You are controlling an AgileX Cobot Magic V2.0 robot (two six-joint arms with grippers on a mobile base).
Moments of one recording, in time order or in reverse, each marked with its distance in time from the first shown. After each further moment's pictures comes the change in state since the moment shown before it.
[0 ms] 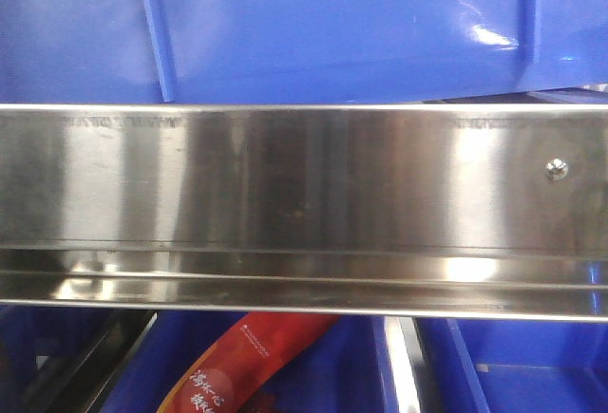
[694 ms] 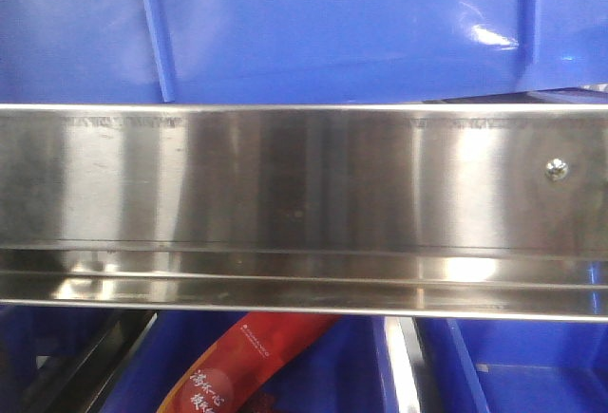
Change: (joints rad) left arm 0.000 0.000 0.000 0.000 0.000 0.000; right arm 0.000 0.000 0.000 0.000 0.000 0.000
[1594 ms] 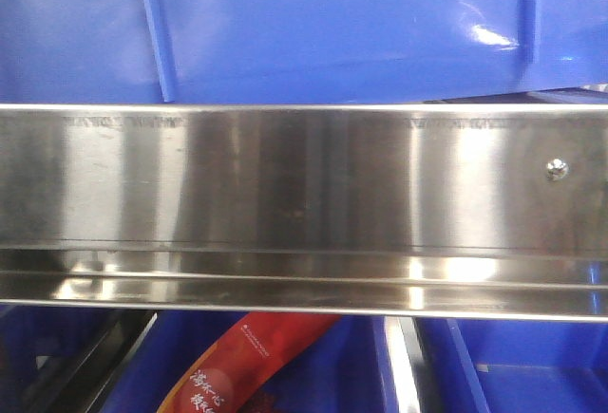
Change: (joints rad) left arm 0.000 0.000 0.000 0.000 0.000 0.000; right arm 0.000 0.000 0.000 0.000 0.000 0.000
